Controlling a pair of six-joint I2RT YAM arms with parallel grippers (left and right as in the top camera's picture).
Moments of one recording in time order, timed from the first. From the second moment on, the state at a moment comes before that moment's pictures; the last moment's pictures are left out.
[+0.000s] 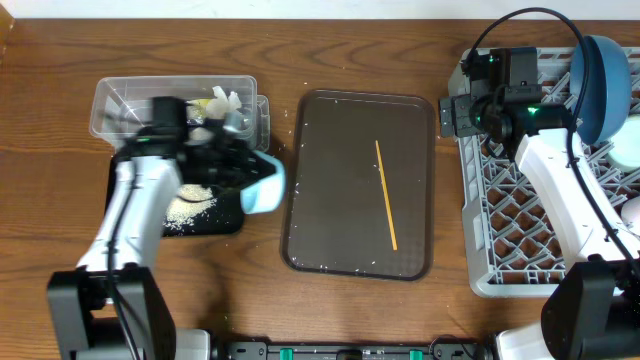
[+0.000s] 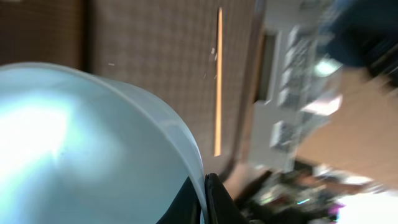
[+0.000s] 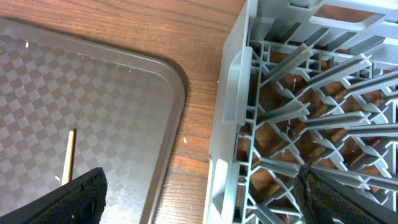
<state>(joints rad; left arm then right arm) 0.00 1.58 1.09 -0.80 0.86 -0.24 0.10 1.66 1.33 -0.60 0.00 -0.06</state>
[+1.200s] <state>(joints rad) -0.40 1.57 1.09 -0.49 0.41 -0.22 0.10 1.66 1.33 -0.61 -0.02 -0.06</state>
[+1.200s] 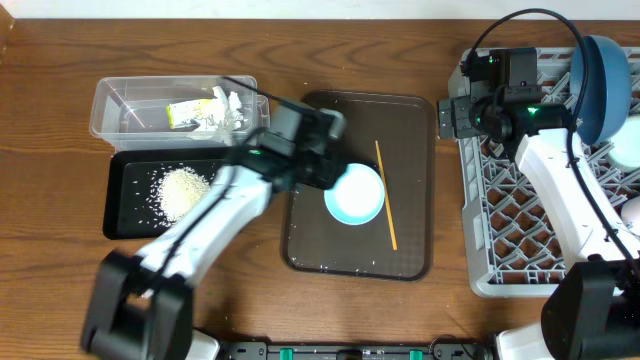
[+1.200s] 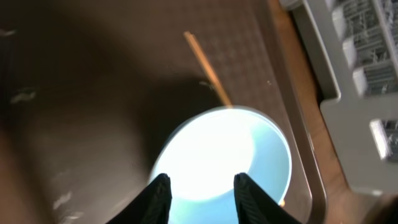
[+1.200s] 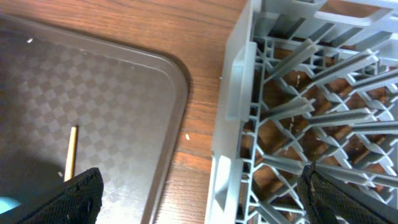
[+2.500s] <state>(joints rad) 0.03 1.35 1.09 -0.79 0.40 -0.22 0.31 1.89 1.33 -0.87 -0.30 -0.06</state>
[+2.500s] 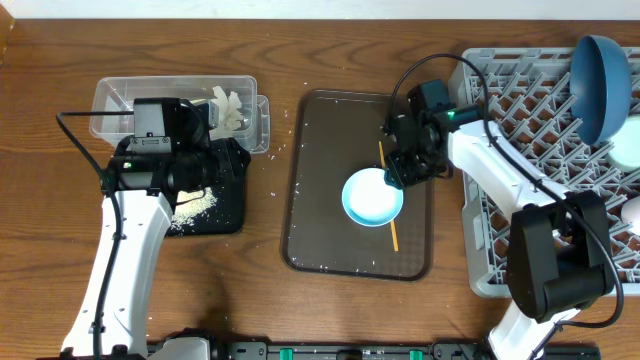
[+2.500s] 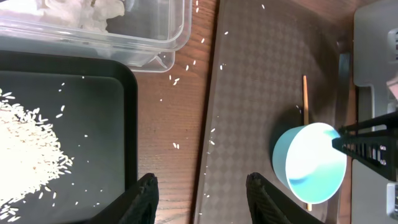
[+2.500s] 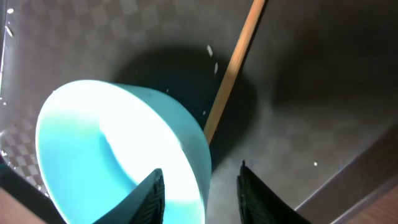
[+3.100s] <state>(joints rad) 0.03 1.35 1.09 -0.79 0.40 -0.22 0.33 1.89 1.31 -0.87 -0.26 -0.05</state>
